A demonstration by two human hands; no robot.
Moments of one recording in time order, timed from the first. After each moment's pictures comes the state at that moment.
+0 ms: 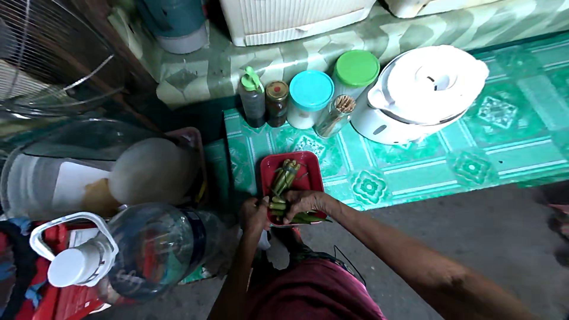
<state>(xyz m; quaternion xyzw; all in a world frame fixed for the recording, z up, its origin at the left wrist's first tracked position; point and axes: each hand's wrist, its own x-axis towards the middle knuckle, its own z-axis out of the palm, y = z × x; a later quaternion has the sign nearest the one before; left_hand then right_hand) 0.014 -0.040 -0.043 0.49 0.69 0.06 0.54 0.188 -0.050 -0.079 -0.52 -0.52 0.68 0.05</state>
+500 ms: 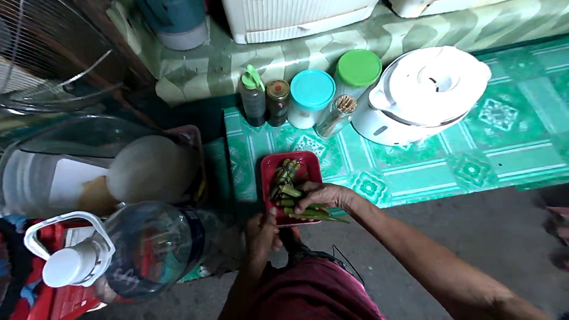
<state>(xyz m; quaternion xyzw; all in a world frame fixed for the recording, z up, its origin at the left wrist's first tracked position) 0.012 -0.078 -0.010 0.39 0.66 0.11 0.64 0.228 -0.065 -0.058 -0.50 -0.36 0.77 0.18</state>
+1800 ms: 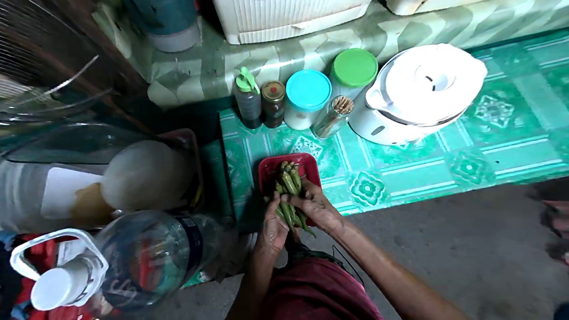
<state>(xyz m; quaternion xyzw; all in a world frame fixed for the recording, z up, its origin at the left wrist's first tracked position) 0.048 -0.066 -0.031 0.15 0.48 0.31 0.81 0.169 -0.091 -0.021 -0.61 -0.28 0.57 0.48</state>
